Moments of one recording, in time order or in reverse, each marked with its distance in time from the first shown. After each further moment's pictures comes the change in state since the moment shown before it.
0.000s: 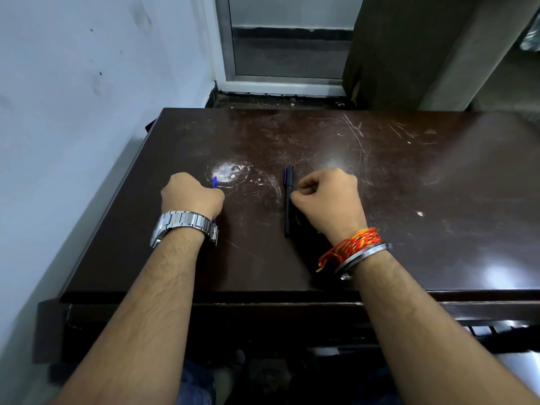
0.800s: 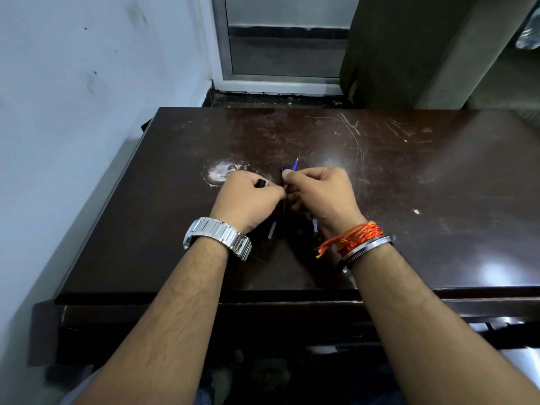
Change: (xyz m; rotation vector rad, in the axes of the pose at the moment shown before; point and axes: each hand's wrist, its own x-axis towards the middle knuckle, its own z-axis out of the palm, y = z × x) left_hand -0.050 0.038 0.021 -0.402 -0.457 0.251; right_hand 0.007 -0.003 0.010 0.660 -0.133 0.288
